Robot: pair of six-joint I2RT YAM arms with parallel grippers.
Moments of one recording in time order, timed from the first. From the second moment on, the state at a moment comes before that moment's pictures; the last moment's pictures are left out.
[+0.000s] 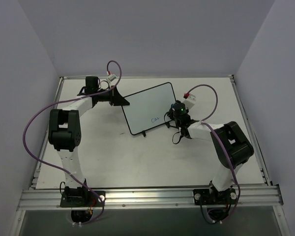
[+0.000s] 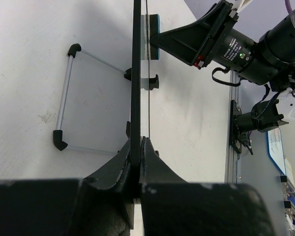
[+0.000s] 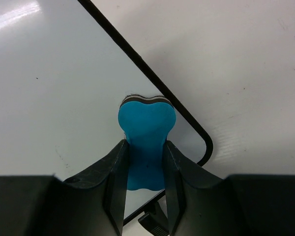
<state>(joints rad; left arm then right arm) -0.11 2.06 1.48 -0.09 1.19 -0.16 0.47 1.75 0.82 0.43 0.44 0.70</state>
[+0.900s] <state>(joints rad) -0.11 2.06 1.49 -0.11 1.20 -0.12 0.91 1.91 1.00 0.42 0.70 0.58</state>
